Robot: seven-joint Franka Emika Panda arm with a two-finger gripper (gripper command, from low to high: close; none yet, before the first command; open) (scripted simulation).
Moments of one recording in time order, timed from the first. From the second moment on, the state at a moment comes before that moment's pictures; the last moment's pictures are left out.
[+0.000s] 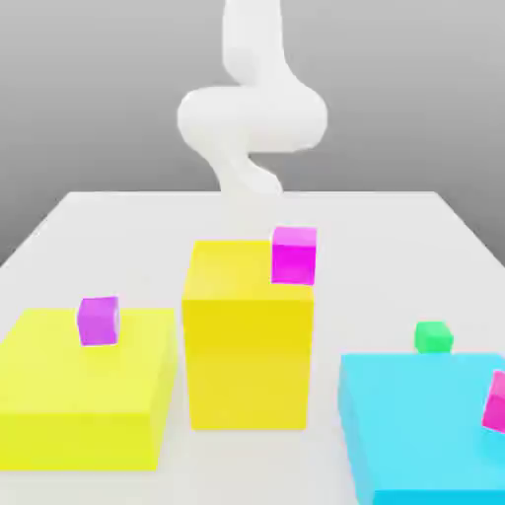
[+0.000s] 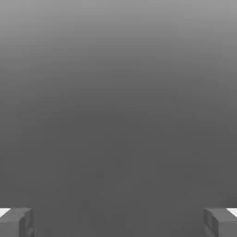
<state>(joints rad) 0.07 -0.74 0.00 -2.34 0.03 2.34 0.73</state>
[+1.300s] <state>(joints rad) 0.87 0.30 0.04 -2.78 -0.21 3.08 0.29</state>
